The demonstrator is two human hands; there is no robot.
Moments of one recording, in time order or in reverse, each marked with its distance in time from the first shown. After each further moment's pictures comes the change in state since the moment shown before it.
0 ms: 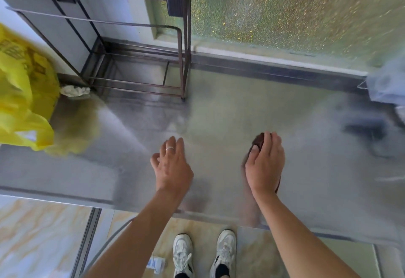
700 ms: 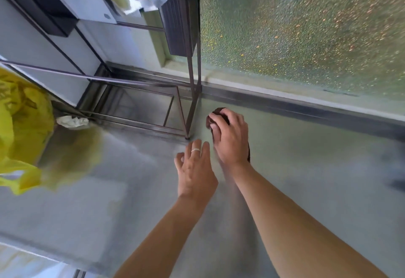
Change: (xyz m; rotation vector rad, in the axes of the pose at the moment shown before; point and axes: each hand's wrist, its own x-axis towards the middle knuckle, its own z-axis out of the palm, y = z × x) left_hand 0.119 0.074 -0.001 0.079 0.016 0.039; right_hand 0.164 -0.122 0.101 0.244 -0.037 -0.508
